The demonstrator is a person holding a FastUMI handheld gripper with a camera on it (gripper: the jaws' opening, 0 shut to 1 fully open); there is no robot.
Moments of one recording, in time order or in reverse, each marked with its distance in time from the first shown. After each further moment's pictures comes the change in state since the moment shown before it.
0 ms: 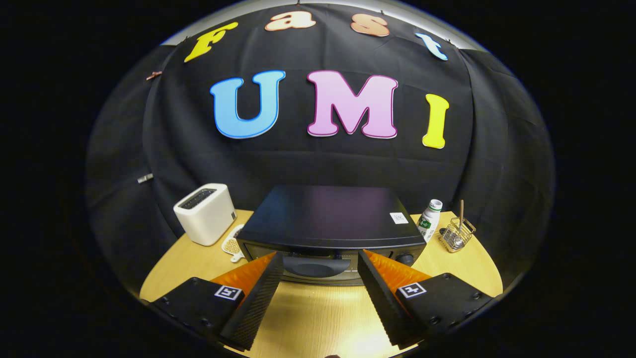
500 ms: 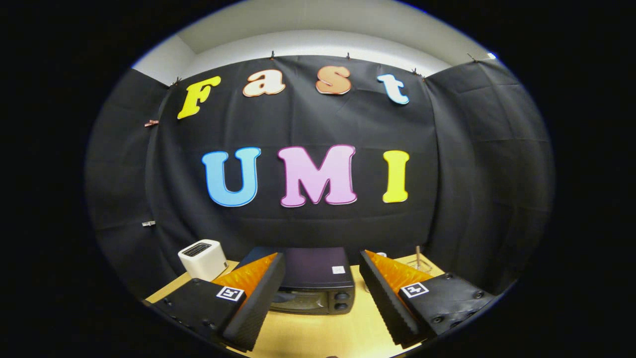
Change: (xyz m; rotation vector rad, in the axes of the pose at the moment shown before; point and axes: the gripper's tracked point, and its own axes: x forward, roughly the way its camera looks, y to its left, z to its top) arm -0.122 -0.128 0.109 0.023 -0.348 -0.098
